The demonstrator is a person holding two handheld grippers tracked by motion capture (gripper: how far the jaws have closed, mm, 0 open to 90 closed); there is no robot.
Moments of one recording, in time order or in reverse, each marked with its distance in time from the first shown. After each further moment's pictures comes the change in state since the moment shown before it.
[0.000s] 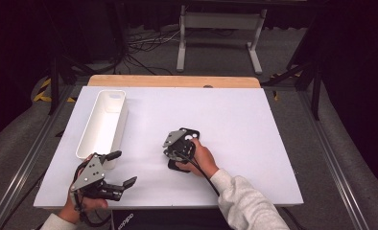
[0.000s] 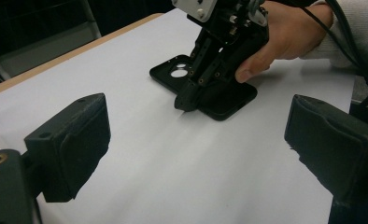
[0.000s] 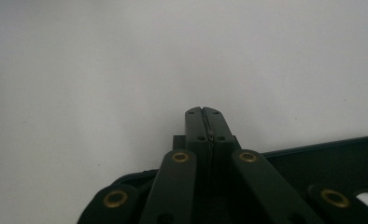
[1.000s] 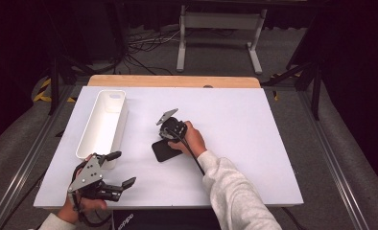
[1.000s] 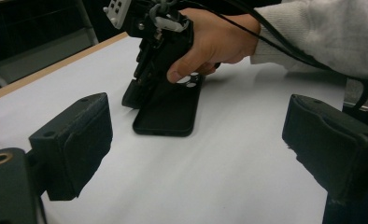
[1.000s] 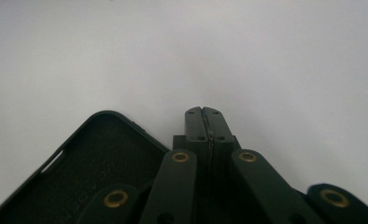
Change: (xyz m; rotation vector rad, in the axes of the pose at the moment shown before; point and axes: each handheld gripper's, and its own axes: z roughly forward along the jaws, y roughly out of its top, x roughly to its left) left arm 0.000 0.000 -0.003 -0.026 -0.011 0.005; right arm -0.053 0.037 0.037 0.029 -0.035 0.088
